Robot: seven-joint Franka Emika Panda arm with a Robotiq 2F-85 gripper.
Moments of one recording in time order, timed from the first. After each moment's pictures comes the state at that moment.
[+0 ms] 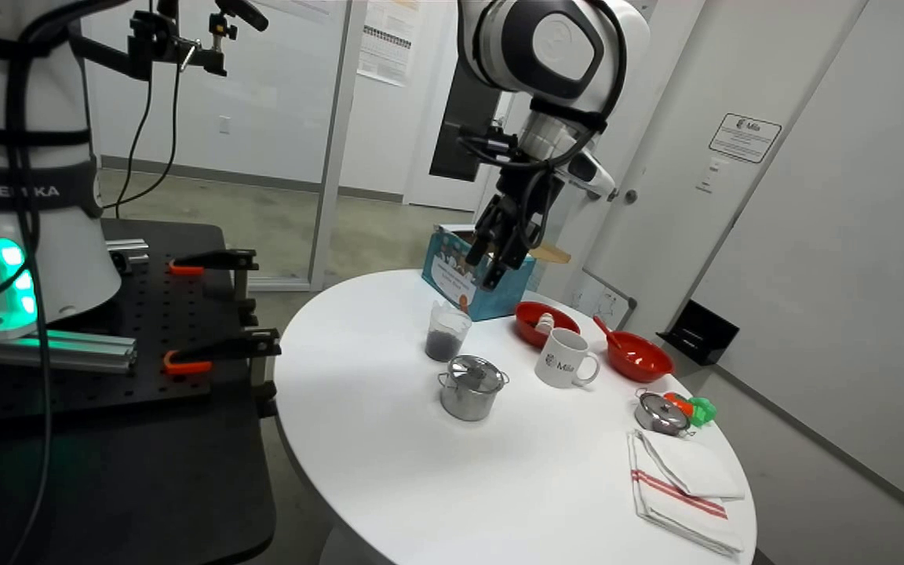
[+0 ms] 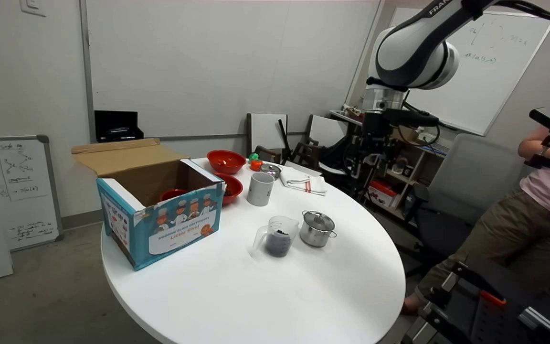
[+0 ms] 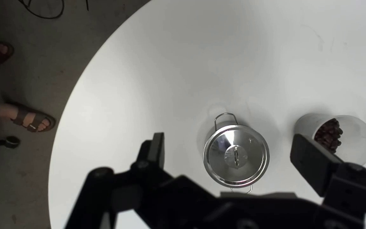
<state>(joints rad) -0.11 0.25 -0.13 -2.25 -0.03 2.28 0.16</state>
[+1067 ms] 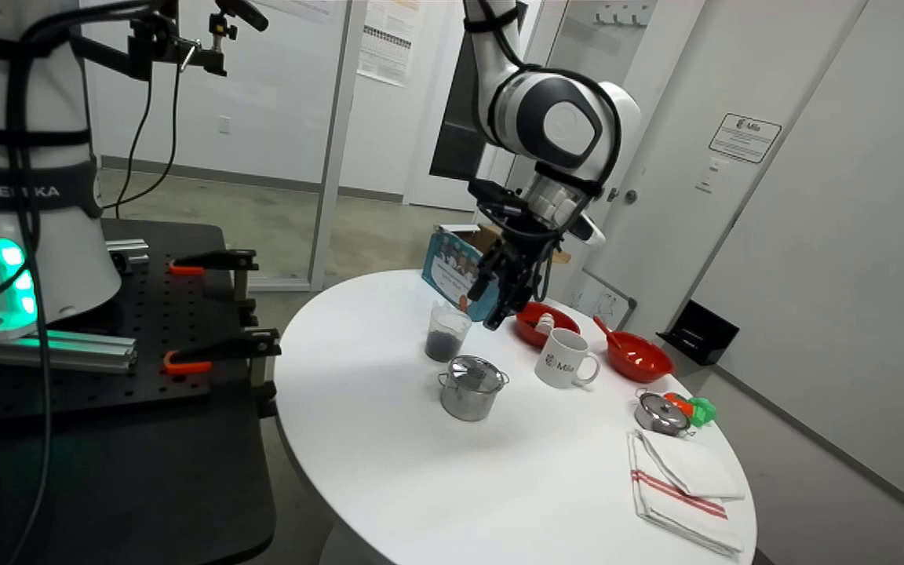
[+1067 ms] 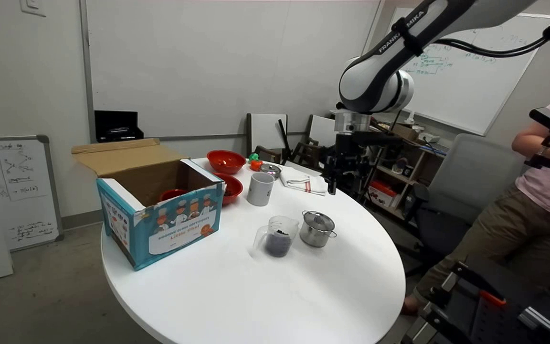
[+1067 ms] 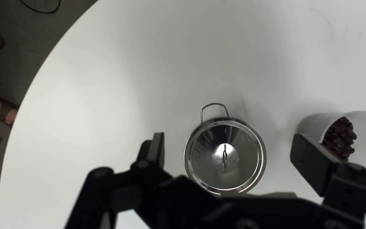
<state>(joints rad) -0.11 0.50 -0.10 -2.05 -0.01 2.28 0.12</state>
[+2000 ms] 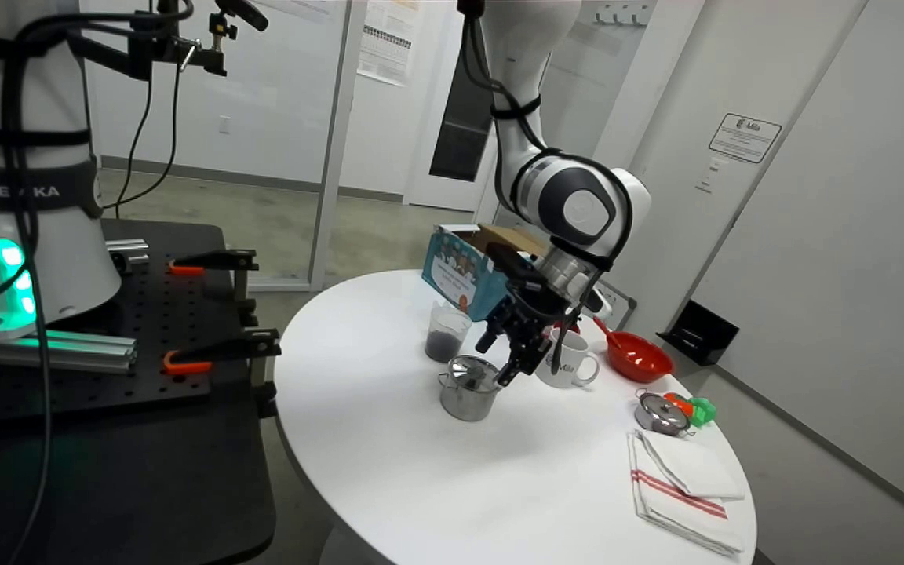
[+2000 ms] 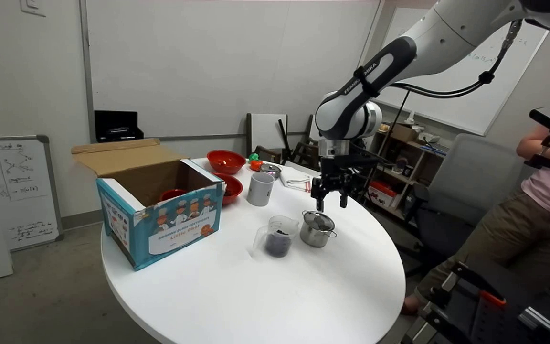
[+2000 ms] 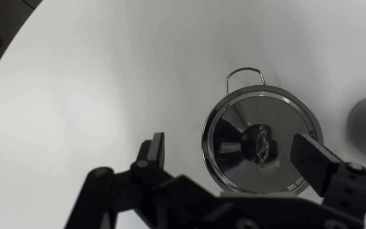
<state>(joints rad) -0.15 0.82 -0.10 -1.76 0.00 2.21 0.07</state>
